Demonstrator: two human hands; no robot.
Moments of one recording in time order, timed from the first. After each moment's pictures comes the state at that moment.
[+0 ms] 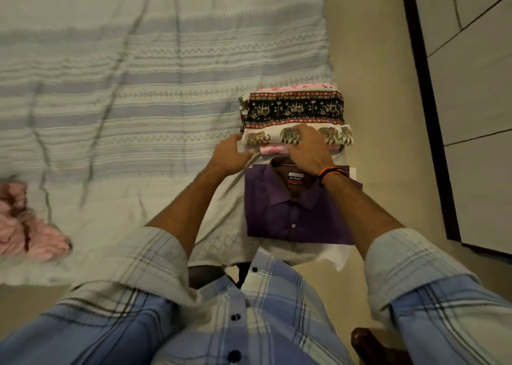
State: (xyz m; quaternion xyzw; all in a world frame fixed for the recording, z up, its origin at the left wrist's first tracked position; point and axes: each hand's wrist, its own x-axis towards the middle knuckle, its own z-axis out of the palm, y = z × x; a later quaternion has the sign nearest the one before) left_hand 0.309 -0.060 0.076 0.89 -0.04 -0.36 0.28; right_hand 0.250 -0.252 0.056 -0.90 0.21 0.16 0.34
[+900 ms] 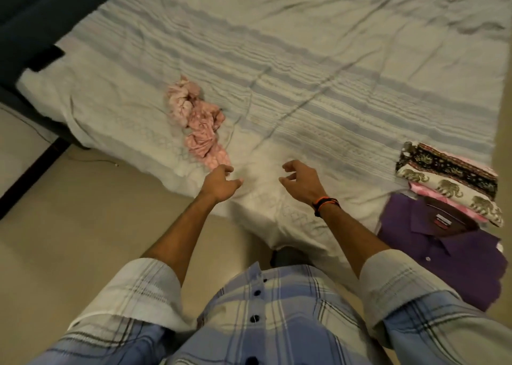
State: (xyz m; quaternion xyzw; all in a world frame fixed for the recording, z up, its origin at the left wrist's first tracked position) left_hand 0.098 0.437 0.129 0.85 0.25 -0.18 0.42; right_hand 0.152 0.221 0.111 -0.90 -0.06 0.20 0.38
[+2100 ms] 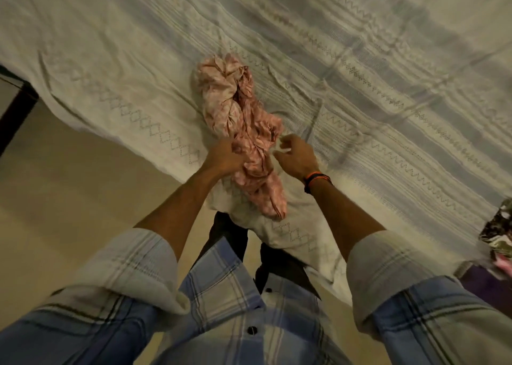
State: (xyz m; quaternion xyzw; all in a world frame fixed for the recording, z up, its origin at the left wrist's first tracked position) left_hand 0.346 0.693 0.017 0.77 0.32 -0.30 0.46; right_hand 0.403 0.518 0.002 -0.88 0.01 0.36 0.31
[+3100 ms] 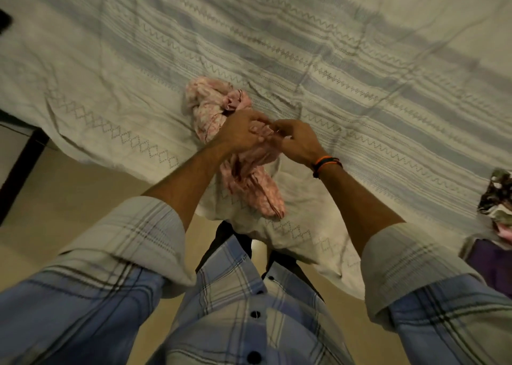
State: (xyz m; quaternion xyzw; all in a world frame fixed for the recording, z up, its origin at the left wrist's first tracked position) left_hand 0.403 0.668 0.076 0.87 0.06 -0.23 0.43; right_hand 0.417 0.497 0.070 -0.87 -0.11 0.28 0.40
